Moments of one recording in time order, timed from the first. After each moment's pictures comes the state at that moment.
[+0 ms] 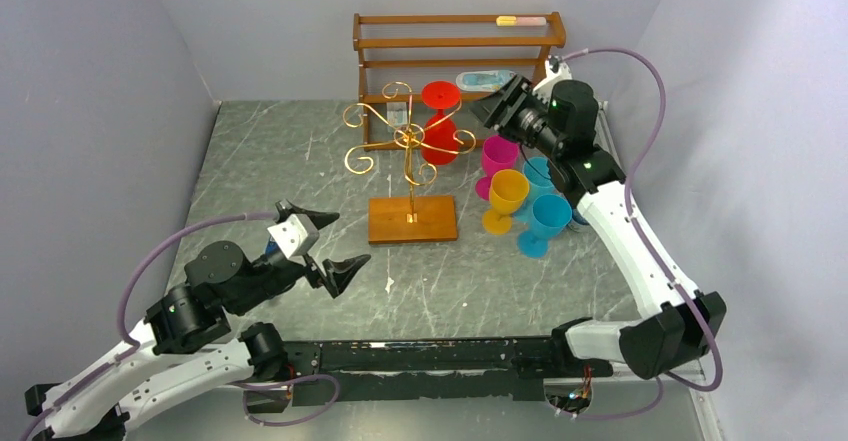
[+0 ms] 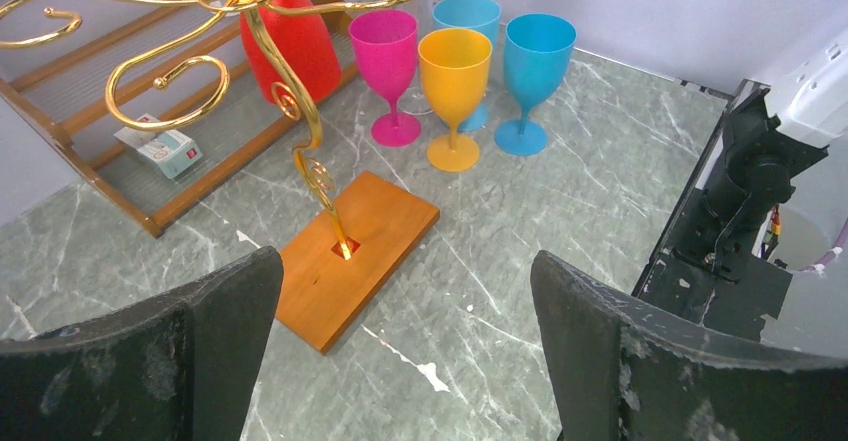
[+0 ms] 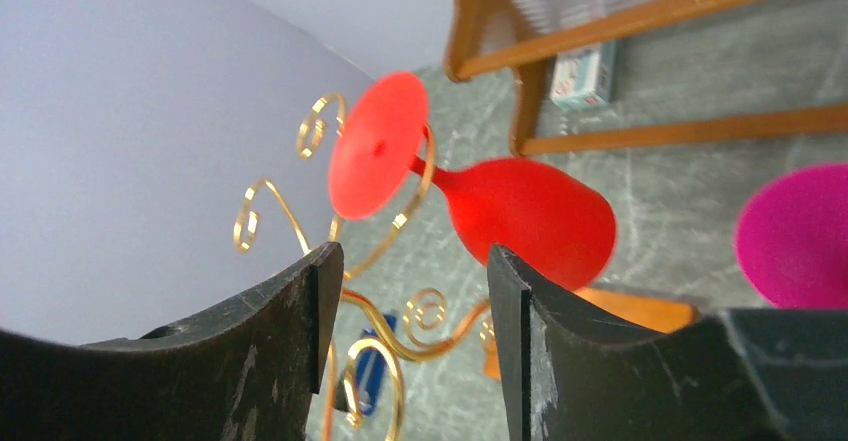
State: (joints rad) left arm -1.01 0.46 0.79 -0.37 -0.10 0.03; right arm 0.33 1.27 1.30 -0.23 -0.21 0.74
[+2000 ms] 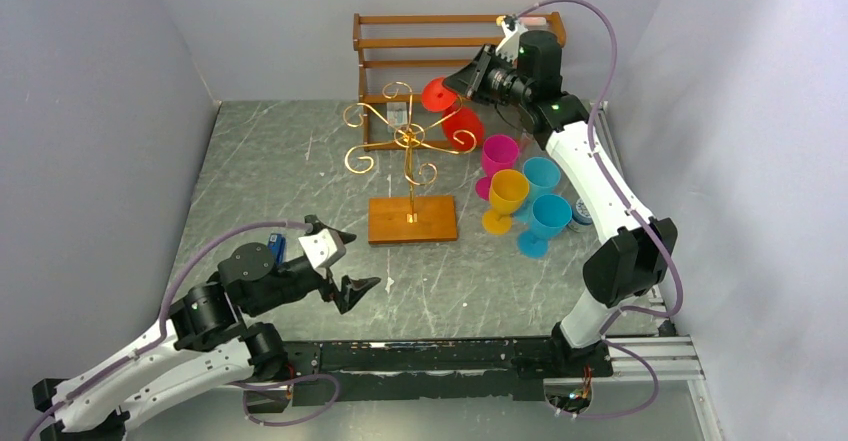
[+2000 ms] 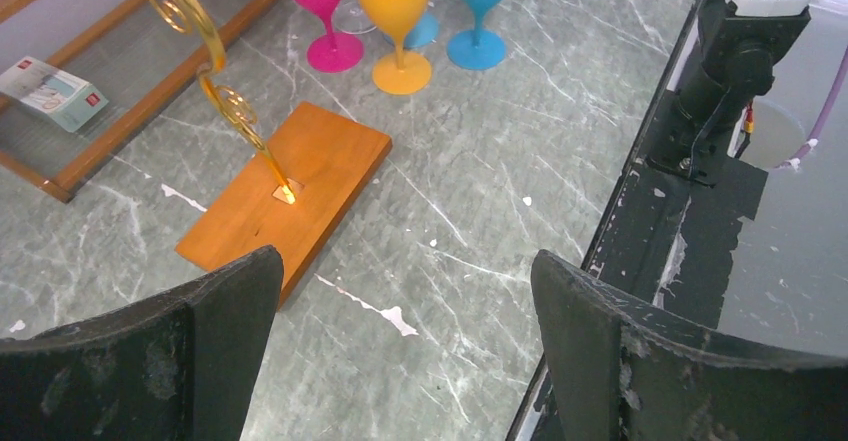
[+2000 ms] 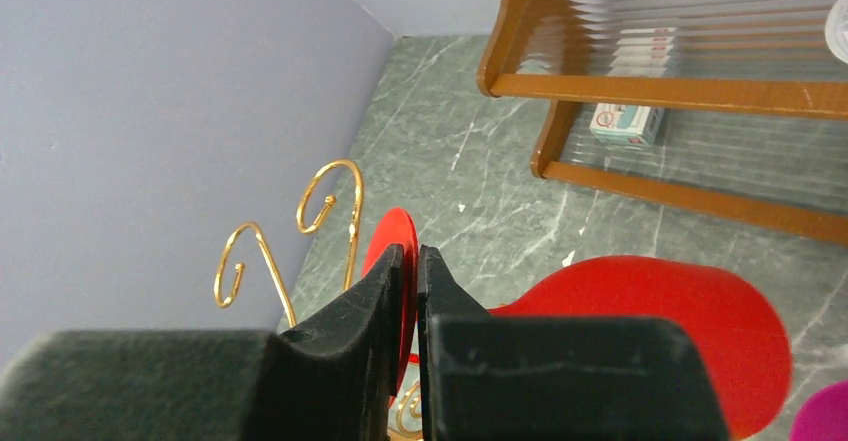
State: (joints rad) left arm -1.01 0.46 0.68 -0.39 0.00 0.03; right arm 0.33 1.68 1.74 -0.31 -0.39 0.61
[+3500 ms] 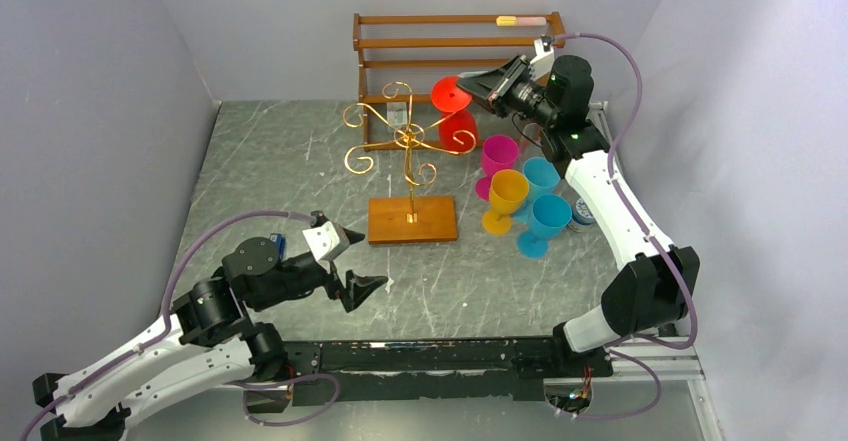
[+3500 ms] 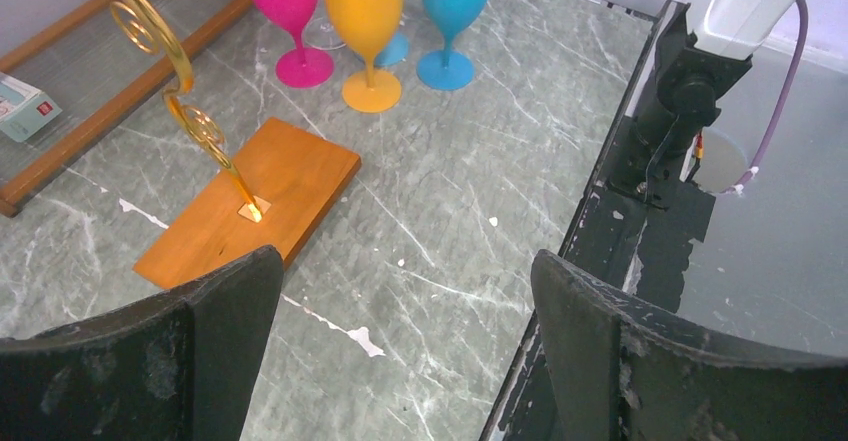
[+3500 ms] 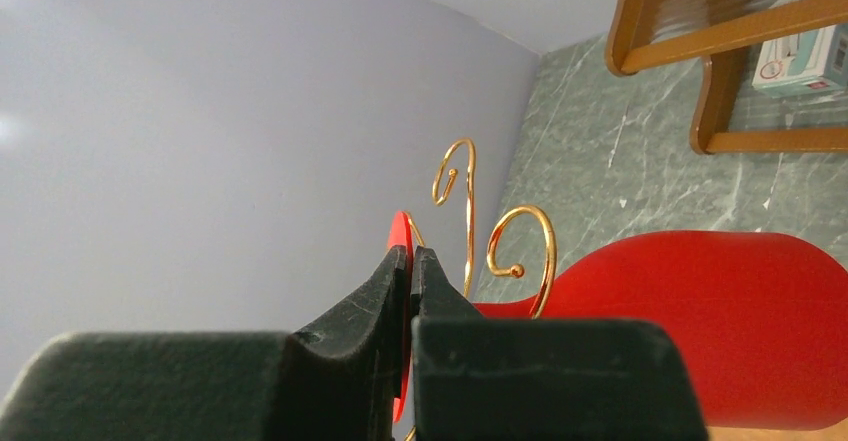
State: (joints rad) left arm -1.01 0.51 0.70 -0.34 0.05 -0.04; right arm 0.25 1.49 1.42 0.03 -0.53 1.09
